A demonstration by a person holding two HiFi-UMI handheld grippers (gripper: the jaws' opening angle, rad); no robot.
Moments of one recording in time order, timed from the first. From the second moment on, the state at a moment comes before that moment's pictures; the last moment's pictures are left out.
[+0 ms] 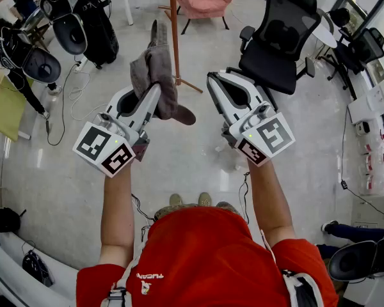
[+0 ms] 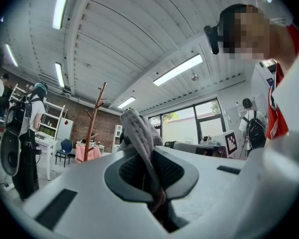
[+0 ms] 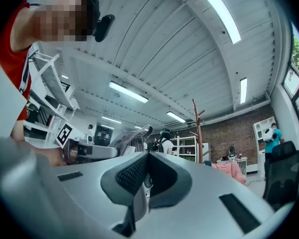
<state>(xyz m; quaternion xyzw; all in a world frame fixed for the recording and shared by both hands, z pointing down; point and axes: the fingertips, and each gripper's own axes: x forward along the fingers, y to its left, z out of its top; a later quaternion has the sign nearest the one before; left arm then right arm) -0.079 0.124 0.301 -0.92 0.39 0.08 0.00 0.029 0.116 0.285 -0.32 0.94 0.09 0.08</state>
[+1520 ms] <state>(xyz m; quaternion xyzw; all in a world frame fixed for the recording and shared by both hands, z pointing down) -0.146 -0.126 0.212 -0.88 0.47 0.05 0.08 -0.022 -0.123 0.281 -0.33 0.93 0.09 0.10</state>
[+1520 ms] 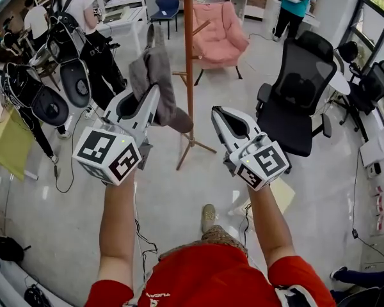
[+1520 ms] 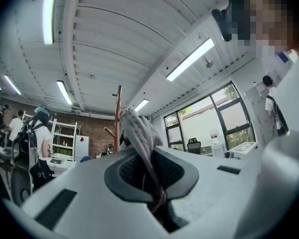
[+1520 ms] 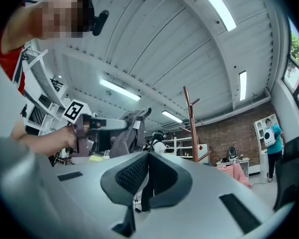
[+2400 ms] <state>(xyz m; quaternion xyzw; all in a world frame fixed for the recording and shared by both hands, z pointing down) -0.070 -0.414 0.094 -0.80 0.57 -0.06 0.19 0.056 -0.336 0.284 -0.31 0.94 0.07 0.11</state>
